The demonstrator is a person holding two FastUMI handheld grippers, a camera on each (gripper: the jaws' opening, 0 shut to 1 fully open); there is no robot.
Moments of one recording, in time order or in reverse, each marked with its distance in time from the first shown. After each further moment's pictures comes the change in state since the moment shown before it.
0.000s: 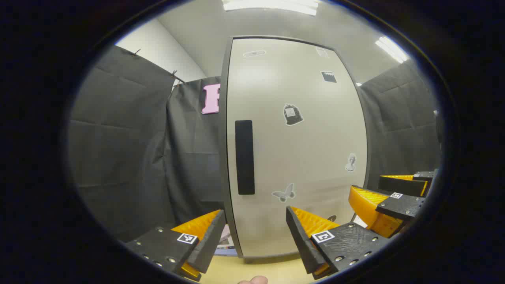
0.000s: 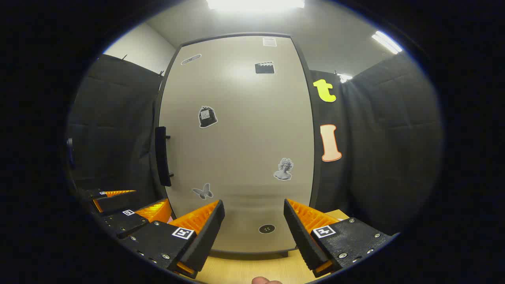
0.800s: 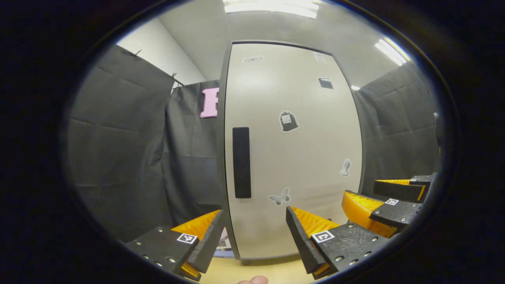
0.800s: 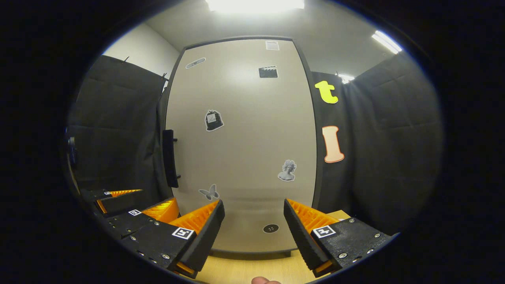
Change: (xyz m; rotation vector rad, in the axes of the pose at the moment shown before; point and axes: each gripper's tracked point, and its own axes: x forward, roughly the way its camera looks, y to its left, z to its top) left arm -0.008 -0.003 0.009 -0.005 -0.030 -0.017; right arm -0.008 0.009 0.003 0.001 -0.014 0.027
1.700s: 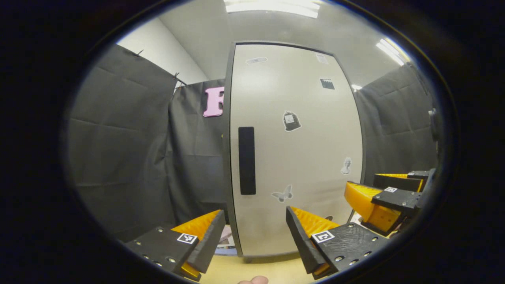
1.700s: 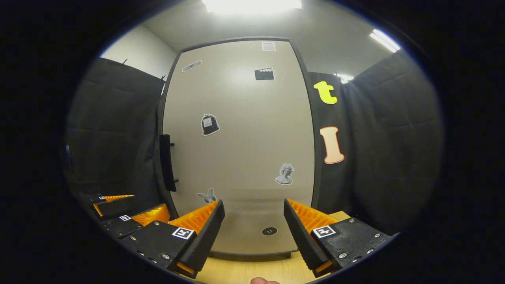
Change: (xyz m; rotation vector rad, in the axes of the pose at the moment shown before) left arm -0.017 0.012 -0.003 0.009 0.017 0.020; right arm 0.006 -0.008 0.010 0.013 -0.016 0.009
